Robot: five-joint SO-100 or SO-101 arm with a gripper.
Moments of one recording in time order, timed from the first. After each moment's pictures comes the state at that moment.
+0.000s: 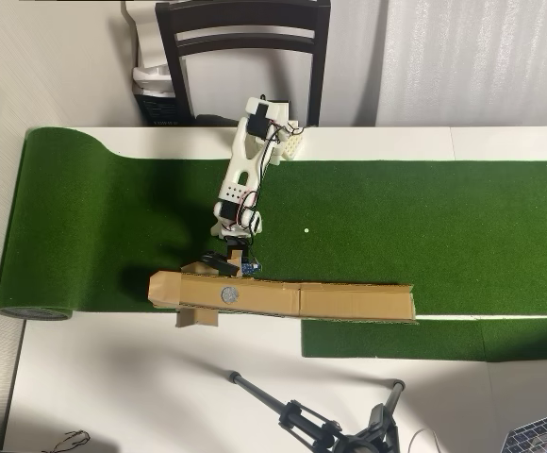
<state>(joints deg) 16.3 73.6 91.2 77.5 70.5</state>
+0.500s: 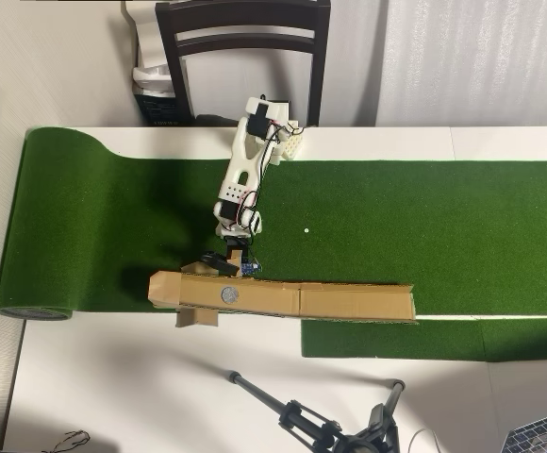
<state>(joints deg) 16.3 73.6 91.2 77.5 70.5</state>
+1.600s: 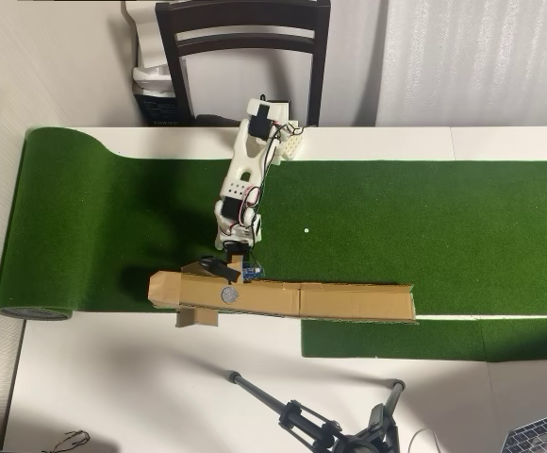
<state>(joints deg) 14.1 73.8 74.2 82.5 70.0</state>
